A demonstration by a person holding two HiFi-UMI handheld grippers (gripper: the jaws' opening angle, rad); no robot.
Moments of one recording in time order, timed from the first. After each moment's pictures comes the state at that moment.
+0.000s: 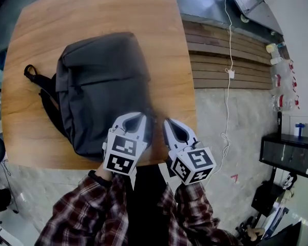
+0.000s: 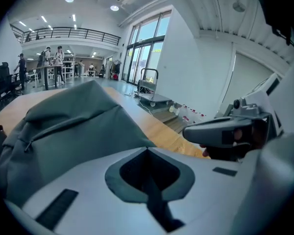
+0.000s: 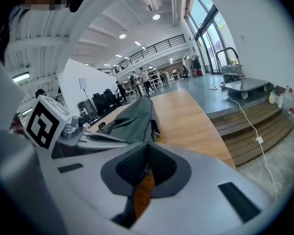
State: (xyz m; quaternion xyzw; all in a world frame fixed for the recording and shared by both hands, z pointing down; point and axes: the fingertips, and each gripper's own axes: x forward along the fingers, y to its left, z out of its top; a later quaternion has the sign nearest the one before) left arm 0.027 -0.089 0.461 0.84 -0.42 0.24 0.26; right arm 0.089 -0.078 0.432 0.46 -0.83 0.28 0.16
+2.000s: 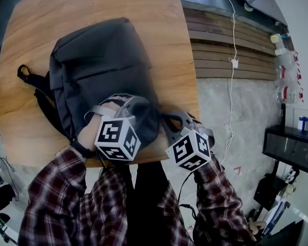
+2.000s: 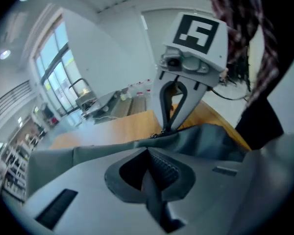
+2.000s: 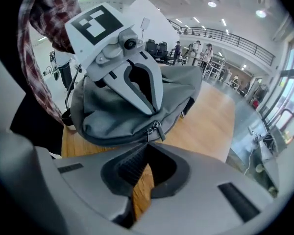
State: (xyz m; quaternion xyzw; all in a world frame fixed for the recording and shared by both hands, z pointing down) left arm 0.062 -0.097 0.484 0.89 -0.13 0.42 -0.10; right arm 0.084 -0.071 0.496 0.21 -0.86 0.03 0.47
